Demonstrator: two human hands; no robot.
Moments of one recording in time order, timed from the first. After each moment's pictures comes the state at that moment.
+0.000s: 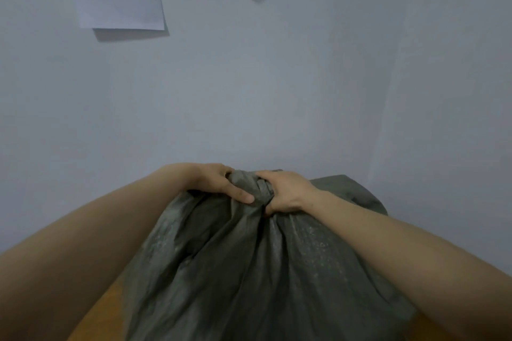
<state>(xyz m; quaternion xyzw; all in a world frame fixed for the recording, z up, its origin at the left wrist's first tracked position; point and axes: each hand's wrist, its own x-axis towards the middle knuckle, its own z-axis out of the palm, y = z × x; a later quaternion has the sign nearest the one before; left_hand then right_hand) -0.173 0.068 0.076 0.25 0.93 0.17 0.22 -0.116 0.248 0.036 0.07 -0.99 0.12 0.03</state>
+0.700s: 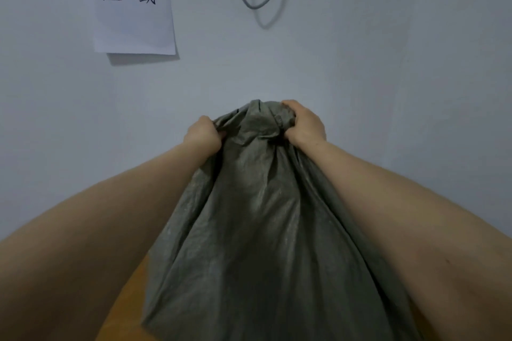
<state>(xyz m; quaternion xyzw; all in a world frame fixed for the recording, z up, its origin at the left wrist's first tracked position) -0.221 0.073 0.142 0.08 0.93 0.32 -0.15 -0.180 0.266 0.140 -0.05 -0.90 0.28 0.33</state>
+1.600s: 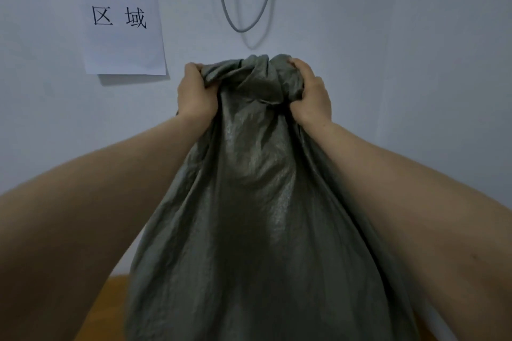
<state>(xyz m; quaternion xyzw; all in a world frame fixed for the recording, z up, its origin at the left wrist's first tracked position) -0.197 0.092 0.221 0.16 0.75 0.53 -0.36 -0.155 0.282 0.209 -0.02 -0.83 0.32 0.46</state>
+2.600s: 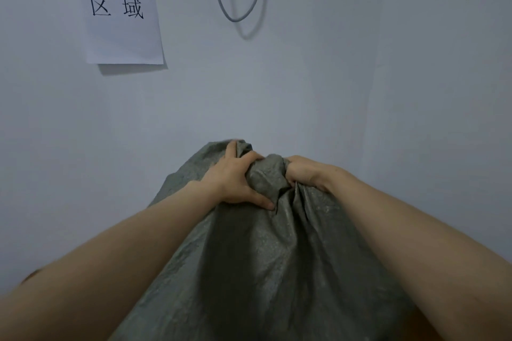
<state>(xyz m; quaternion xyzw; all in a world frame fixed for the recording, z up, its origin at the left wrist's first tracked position) -0.135 0.102 0.098 0.34 0.92 0.15 -0.09 -0.088 0.273 0.112 -0.05 -0.93 0.38 0.01</state>
